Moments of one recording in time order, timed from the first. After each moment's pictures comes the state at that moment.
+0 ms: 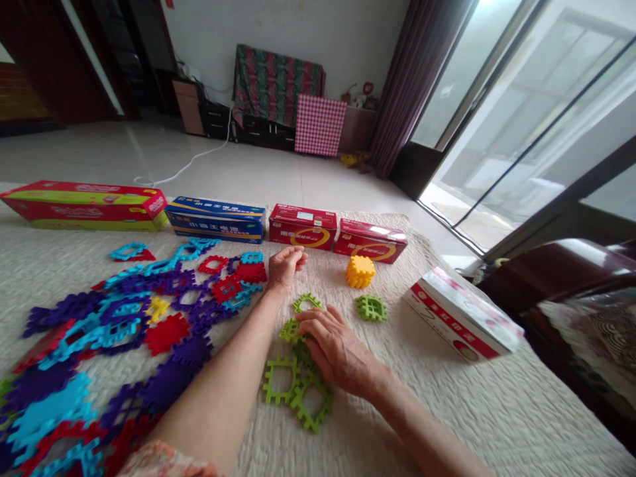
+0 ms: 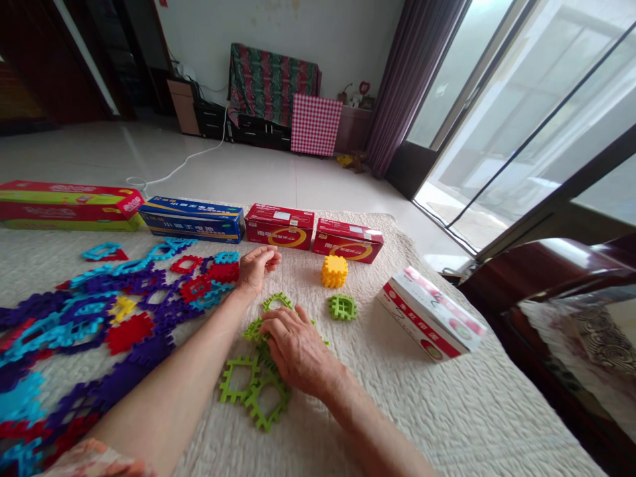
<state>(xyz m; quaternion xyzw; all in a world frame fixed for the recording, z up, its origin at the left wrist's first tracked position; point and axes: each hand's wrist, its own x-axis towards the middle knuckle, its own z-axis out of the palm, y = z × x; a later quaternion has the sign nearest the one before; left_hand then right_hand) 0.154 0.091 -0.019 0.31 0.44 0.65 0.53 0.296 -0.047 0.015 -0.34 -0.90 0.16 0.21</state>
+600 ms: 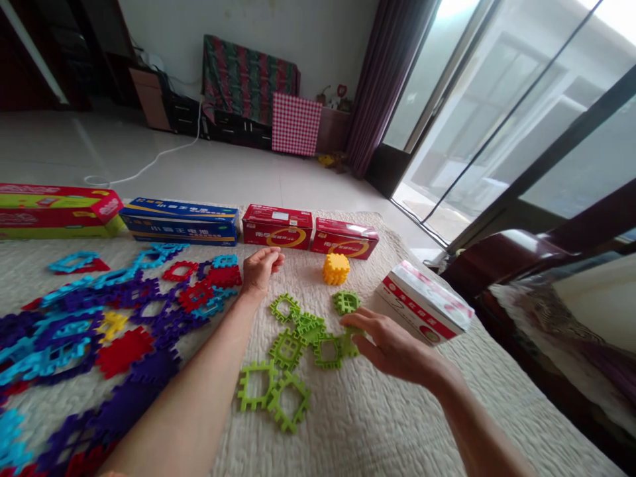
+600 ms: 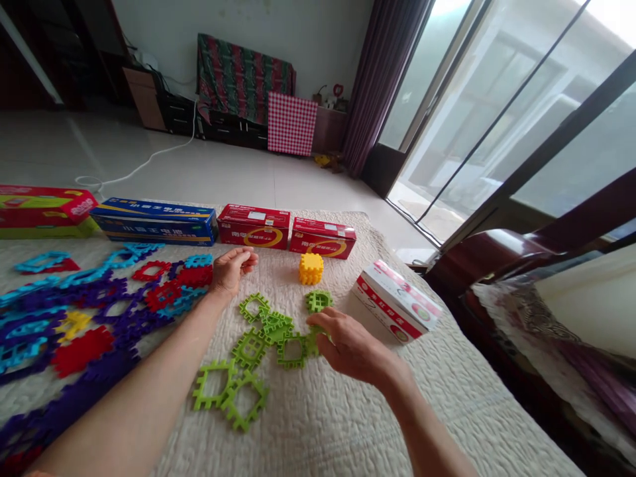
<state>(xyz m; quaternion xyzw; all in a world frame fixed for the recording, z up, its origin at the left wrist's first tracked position) 0.154 0.092 -0.021 0.33 0.46 0.65 0.52 0.399 -0.061 0.056 -0.49 -0.85 0.19 0.08</state>
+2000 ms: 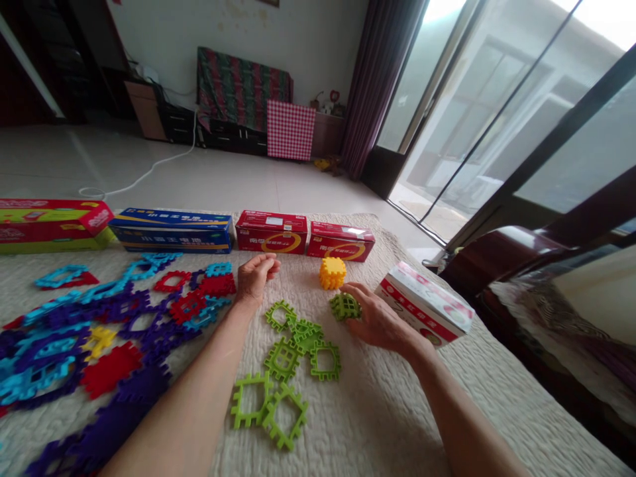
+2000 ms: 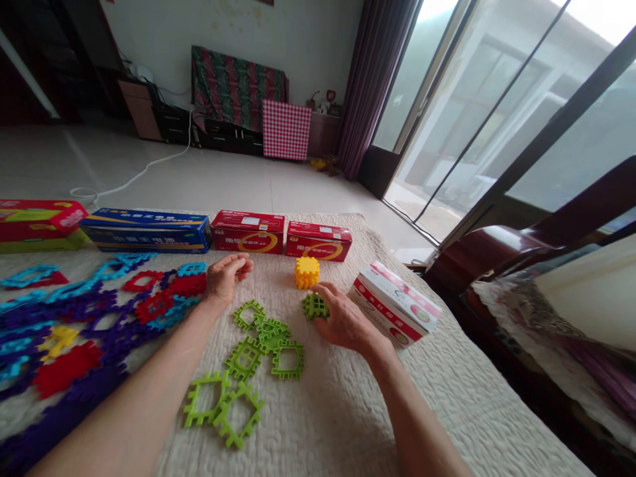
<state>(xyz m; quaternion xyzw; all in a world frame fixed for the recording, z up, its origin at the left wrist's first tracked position) 0.153 0.092 -0.024 0.35 0.46 0.64 0.51 0.415 -0.012 0.017 -0.50 -0.84 0.11 0.17</state>
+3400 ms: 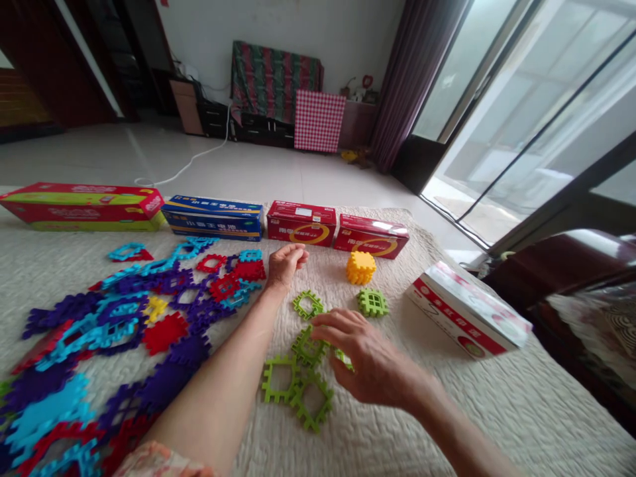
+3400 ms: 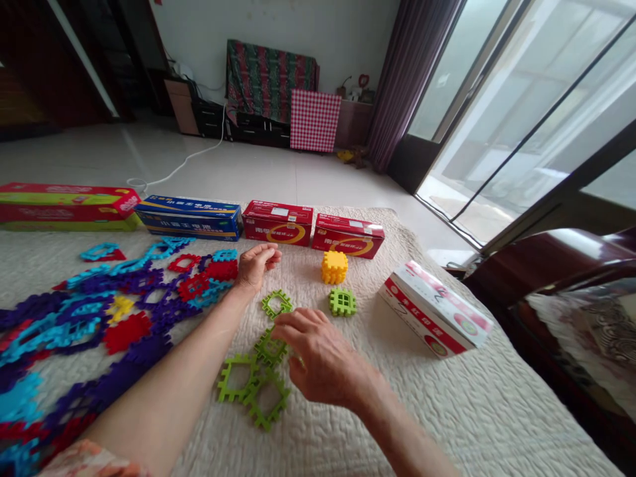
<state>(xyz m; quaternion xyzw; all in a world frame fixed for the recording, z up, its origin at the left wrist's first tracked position) 0.155 0.090 -0.020 0.34 0.46 0.64 0.51 0.325 -0.058 0.047 -0.34 -0.91 0.19 0.14</state>
